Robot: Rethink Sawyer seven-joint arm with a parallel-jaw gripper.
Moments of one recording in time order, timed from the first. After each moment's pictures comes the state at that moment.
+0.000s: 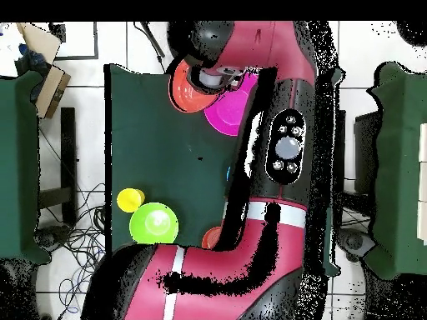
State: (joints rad) arm -0.17 -0.30 -0.03 0.58 -0.07 1.37 1.89
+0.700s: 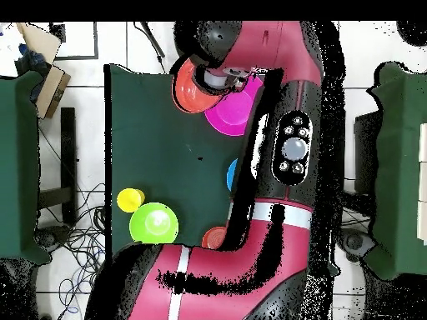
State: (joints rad) arm -0.18 -0.31 -0.03 0.59 -0.07 1.37 1.89
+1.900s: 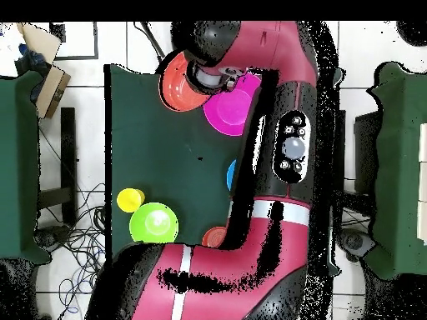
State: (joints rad) arm -0.18 -0.31 0.01 0.60 -0.02 1.37 1.89
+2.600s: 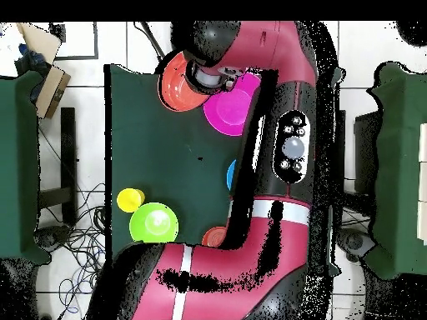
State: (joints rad) arm -0.18 -0.31 0.02 0.61 -0.01 1.37 1.89
